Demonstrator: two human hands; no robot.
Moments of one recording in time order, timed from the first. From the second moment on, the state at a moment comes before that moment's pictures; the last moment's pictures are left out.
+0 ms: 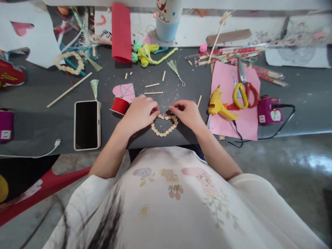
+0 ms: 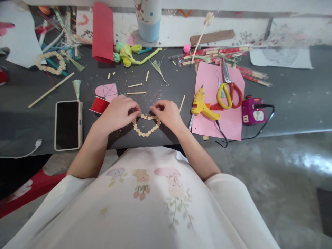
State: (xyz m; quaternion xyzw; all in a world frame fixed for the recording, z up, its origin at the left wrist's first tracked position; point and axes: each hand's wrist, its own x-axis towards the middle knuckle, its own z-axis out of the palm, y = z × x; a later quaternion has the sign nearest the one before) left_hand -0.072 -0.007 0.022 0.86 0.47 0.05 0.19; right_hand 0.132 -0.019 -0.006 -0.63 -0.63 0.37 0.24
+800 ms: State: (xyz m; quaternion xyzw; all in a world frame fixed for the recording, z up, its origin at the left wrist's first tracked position) left_hand -0.071 0.003 0.029 0.88 0.43 0.04 0.19; right_hand 0.126 -0.006 -0.007 -0.55 -0.54 0.56 0.30
